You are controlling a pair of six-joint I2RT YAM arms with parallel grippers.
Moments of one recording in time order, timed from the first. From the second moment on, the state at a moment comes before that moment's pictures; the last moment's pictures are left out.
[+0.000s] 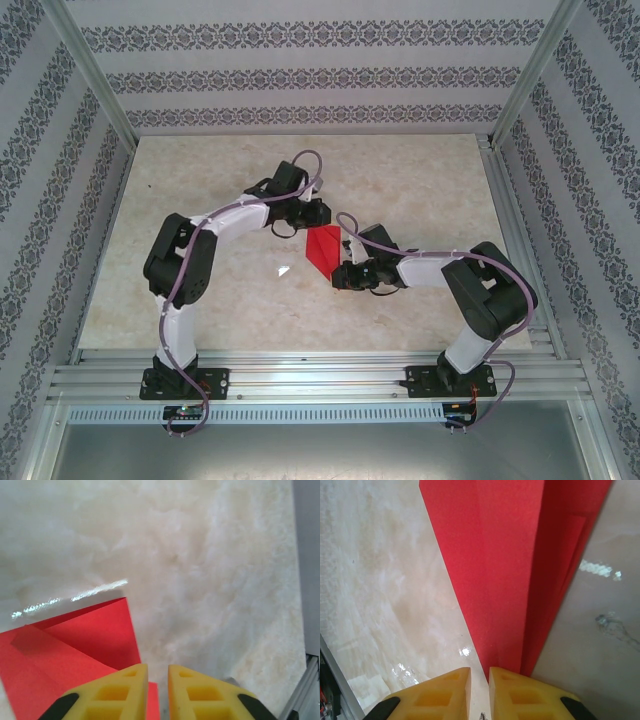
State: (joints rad) left arm -0.52 1.98 1.43 -0.32 0.51 -0.57; right arm 0.56 1.68 0.67 0.00 -0.55 0.50
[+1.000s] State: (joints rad) left arm -0.49 2.17 1.41 -0.17 0.55 -0.61; right arm 0.56 1.68 0.72 -0.10 -0.53 0.49
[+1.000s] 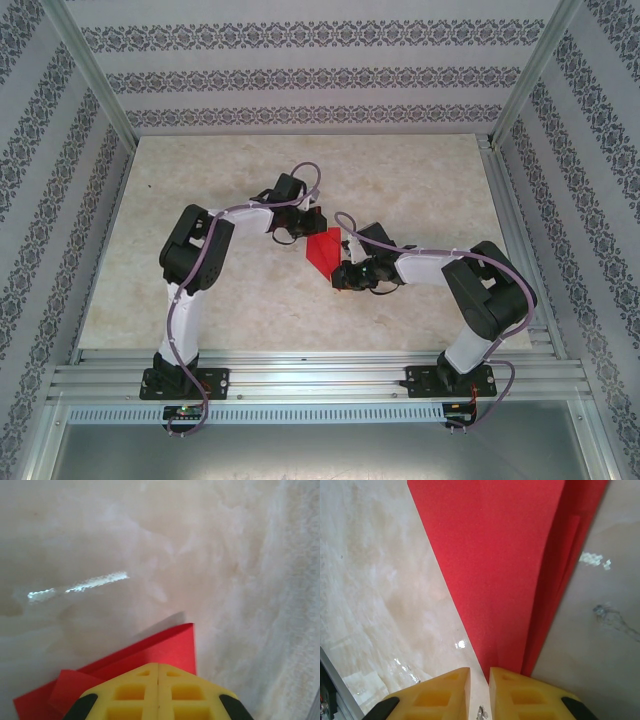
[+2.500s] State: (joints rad) left arm -0.50 2.17 1.39 -0.16 0.54 -0.56; right arm 0.56 1.80 0.84 -0.01 -0.50 0.34
